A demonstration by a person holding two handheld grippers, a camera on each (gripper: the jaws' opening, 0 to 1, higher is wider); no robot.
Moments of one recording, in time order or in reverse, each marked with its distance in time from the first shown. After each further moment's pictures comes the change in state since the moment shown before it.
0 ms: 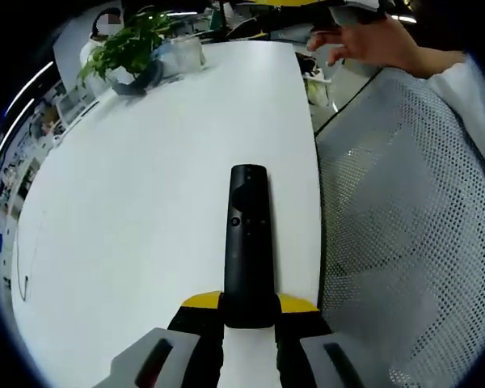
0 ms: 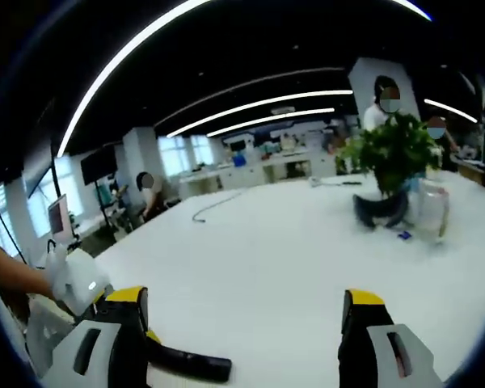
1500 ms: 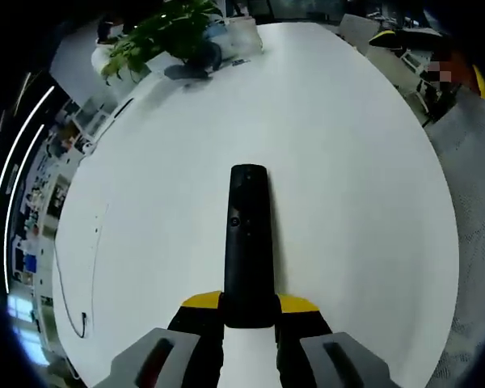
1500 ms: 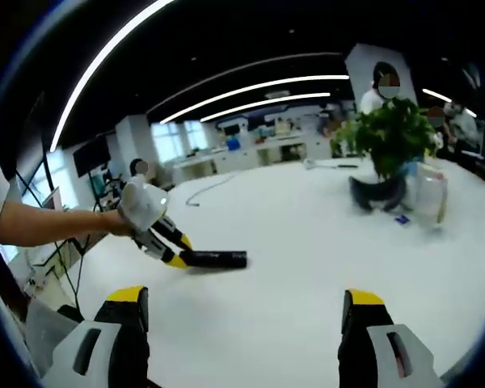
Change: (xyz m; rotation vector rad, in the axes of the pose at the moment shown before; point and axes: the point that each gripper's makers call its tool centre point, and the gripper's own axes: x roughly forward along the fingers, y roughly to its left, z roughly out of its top) left arm -0.001 0.199 0.017 0.095 0.093 0.205; right arm 0.006 -0.009 -0.018 0.023 0.093 -0.024
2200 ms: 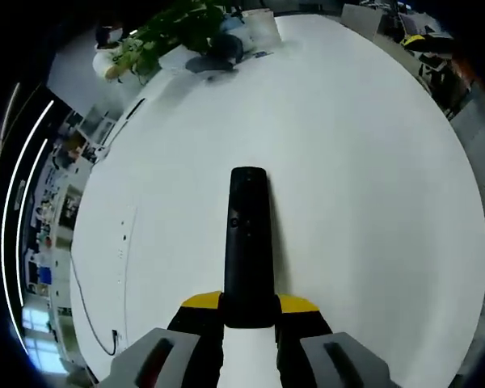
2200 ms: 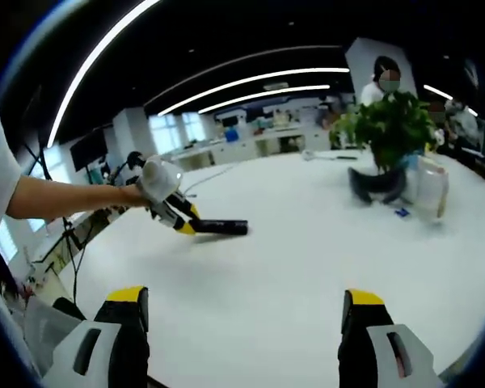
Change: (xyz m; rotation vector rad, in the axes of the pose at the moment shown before) left arm 0.012 0.079 -0.003 0.067 0.017 0.084; right arm 0.004 -0.003 -0.008 0.006 0.045 -0.011
